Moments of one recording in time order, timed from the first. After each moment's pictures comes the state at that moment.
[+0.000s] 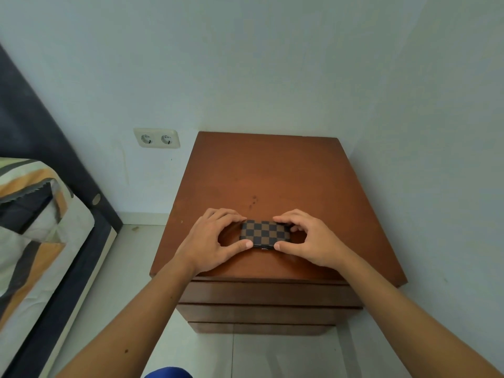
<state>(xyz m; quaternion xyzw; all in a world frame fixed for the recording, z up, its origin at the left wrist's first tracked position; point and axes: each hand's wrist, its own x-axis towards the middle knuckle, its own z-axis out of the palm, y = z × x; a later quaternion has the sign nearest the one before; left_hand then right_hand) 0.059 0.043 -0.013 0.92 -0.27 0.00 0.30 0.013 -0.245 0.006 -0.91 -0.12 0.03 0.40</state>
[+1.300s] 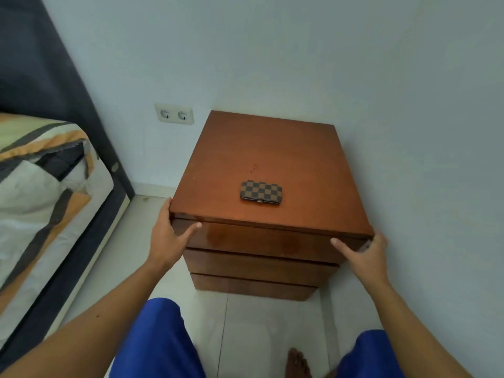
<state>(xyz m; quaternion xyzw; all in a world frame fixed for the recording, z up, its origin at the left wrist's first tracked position) -0.061 0.117 -0.063 0.87 0.01 0.09 0.49 -0.145 -0.331 -0.049 -0.84 0.26 -0.16 0.45</state>
